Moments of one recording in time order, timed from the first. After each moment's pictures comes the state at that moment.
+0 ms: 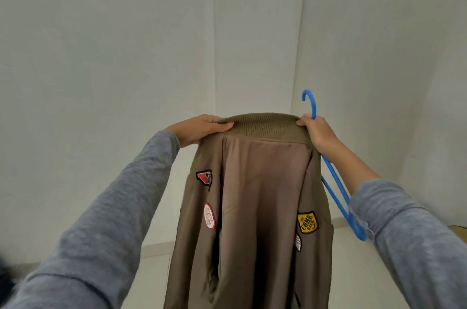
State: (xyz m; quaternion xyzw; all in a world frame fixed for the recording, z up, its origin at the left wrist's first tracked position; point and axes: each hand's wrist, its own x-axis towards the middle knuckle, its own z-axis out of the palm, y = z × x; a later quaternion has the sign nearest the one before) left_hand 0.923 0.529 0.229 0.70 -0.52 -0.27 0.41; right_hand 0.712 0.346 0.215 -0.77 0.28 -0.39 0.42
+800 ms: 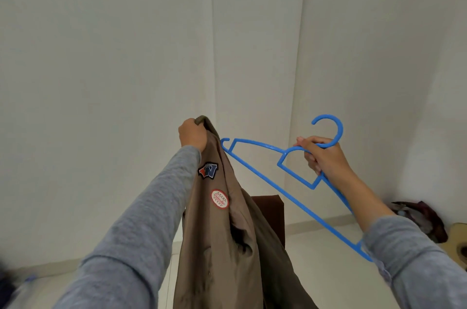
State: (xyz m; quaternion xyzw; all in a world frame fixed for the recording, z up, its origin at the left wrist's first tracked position) left_hand 0.959 0.478 0.186 0.80 -0.24 0.08 0.55; right_hand 0.697 0.348 0.164 -0.73 0.19 -0.41 0.52
